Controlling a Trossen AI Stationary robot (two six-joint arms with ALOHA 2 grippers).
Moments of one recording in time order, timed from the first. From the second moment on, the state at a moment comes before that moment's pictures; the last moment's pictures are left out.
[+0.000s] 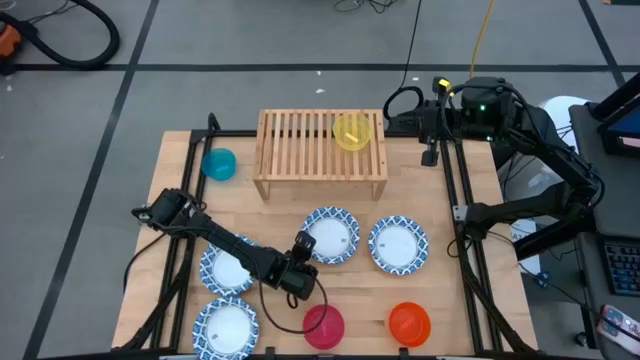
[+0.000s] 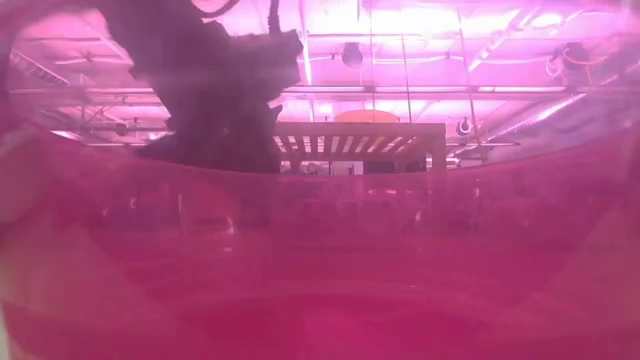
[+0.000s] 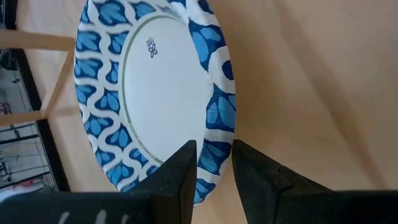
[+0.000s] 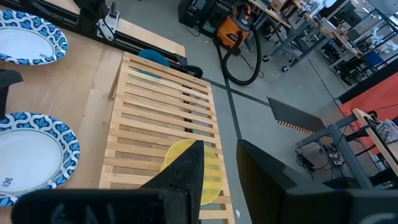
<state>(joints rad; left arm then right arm) -0.44 1.95 1.23 -0.52 -0.63 0.29 -0.39 1.14 1.66 -0.93 0.02 -0.60</state>
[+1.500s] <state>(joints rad) -0.50 1.71 1.58 -1.03 -0.78 -0.06 -0.39 1.14 1.66 -0.91 0.02 -0.58</state>
